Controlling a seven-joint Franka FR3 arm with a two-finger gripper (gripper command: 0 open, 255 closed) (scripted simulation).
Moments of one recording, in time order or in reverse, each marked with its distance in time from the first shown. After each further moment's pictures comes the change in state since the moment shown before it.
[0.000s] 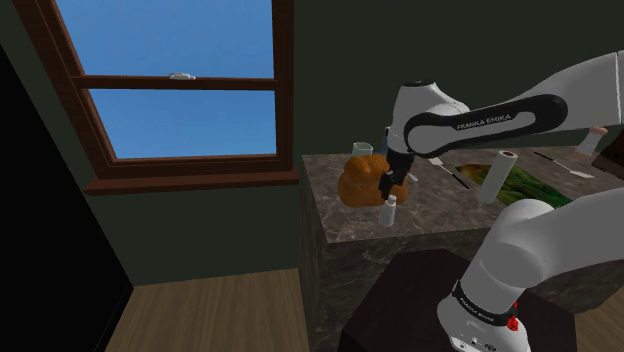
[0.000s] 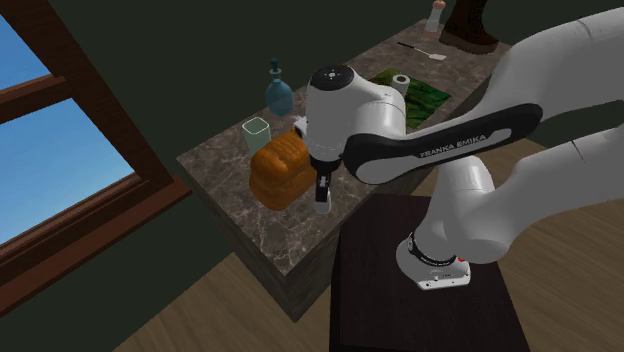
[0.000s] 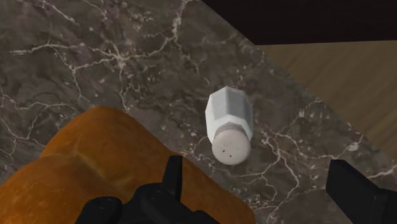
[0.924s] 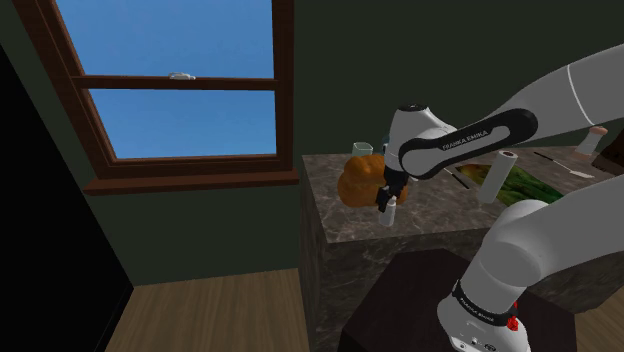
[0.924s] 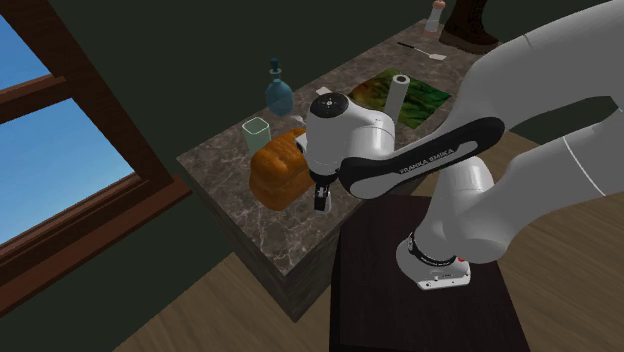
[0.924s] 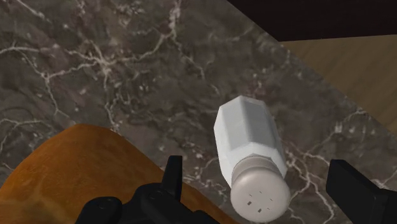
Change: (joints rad) arm -0.032 0.120 -0.023 -0.090 -0.038 0.214 0.021
